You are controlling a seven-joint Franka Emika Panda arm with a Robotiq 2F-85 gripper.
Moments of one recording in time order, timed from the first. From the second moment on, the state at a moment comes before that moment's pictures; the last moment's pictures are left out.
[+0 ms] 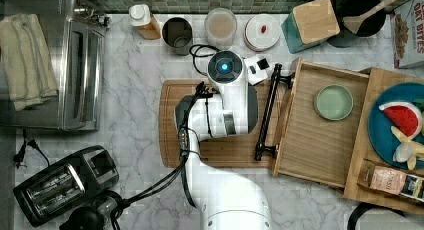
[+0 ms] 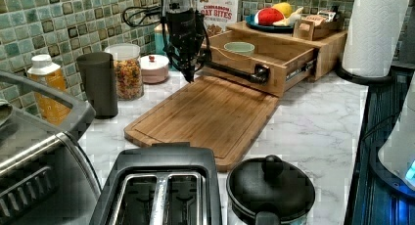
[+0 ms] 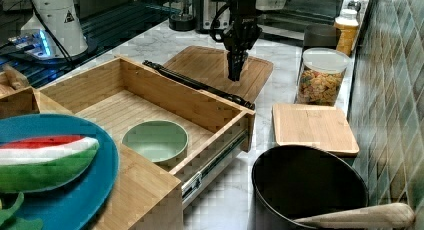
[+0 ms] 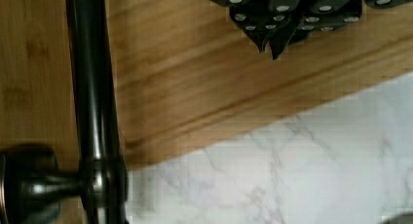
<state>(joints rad) 0.04 0.36 -0.04 -2.01 -0.17 0.74 -0.31</state>
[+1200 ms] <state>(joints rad) -0.06 0.33 -0.14 -2.04 -0.15 0.74 -0.57</state>
